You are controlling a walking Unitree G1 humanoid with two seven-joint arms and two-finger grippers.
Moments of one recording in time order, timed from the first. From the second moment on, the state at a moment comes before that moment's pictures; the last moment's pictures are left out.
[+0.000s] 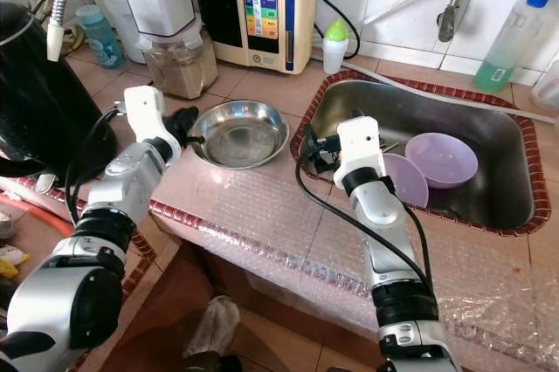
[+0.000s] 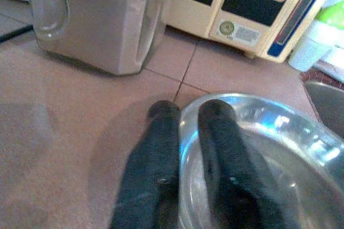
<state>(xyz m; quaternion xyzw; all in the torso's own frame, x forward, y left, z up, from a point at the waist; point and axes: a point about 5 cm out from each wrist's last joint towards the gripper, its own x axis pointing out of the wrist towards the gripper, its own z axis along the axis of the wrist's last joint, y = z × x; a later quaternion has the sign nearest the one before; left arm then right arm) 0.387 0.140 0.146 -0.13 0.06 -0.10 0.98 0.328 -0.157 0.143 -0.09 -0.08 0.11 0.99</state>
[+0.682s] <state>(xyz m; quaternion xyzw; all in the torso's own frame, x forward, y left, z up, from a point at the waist) 0.384 0.139 0.125 -0.15 0.14 -0.10 0.98 0.328 -0.154 0.143 -0.09 -0.08 0.11 0.99</state>
